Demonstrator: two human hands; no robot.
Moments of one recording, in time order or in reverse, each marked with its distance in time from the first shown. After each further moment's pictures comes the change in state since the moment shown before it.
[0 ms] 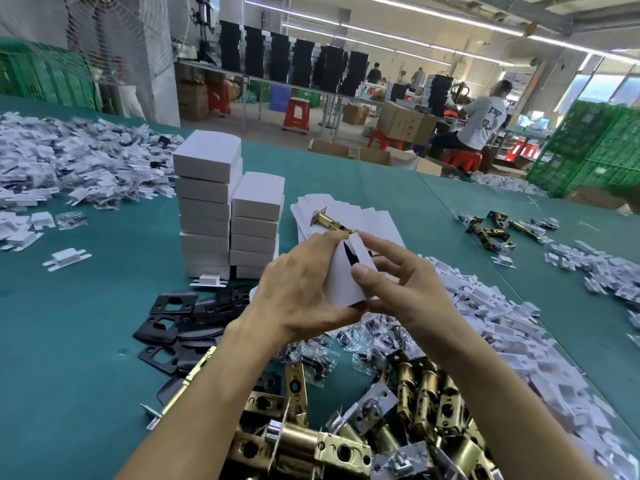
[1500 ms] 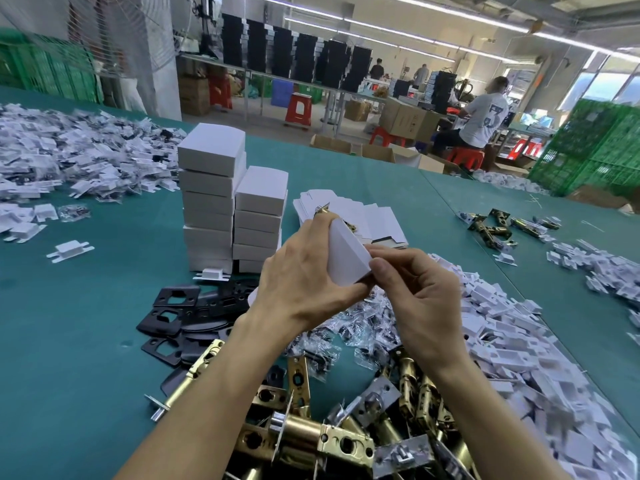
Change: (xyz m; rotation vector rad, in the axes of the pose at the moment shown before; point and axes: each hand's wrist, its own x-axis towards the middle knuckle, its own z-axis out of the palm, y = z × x) left_hand 0.002 0.009 -0.002 0.010 0.139 -0.144; right_hand -0.010 0.018 0.009 -0.164 0.273 -0.362
